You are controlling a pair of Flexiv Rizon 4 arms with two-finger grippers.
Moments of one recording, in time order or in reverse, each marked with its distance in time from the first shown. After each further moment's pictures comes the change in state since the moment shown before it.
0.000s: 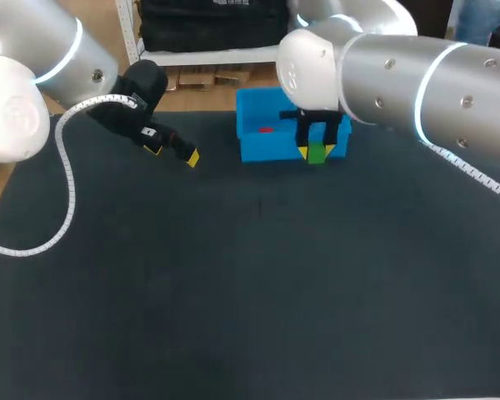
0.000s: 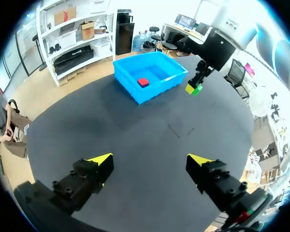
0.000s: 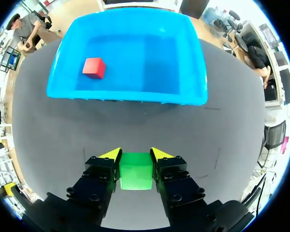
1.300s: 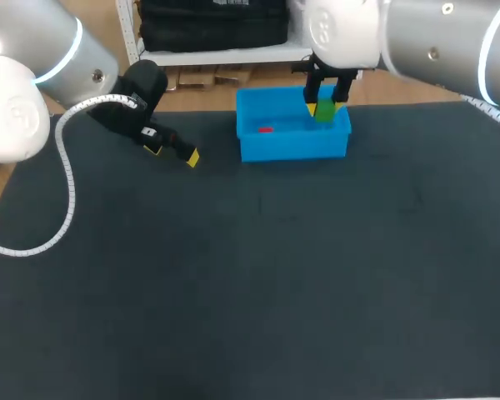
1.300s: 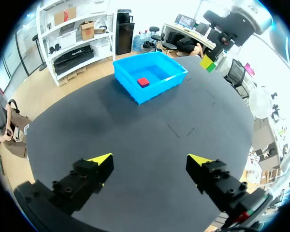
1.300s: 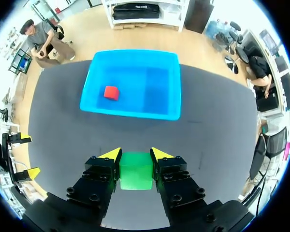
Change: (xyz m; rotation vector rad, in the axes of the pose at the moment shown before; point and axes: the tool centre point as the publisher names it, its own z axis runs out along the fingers) left arm 0.000 0.000 0.000 0.000 0.000 0.000; right arm -0.013 -0.005 -0.090 -0.063 -0.134 -0.038
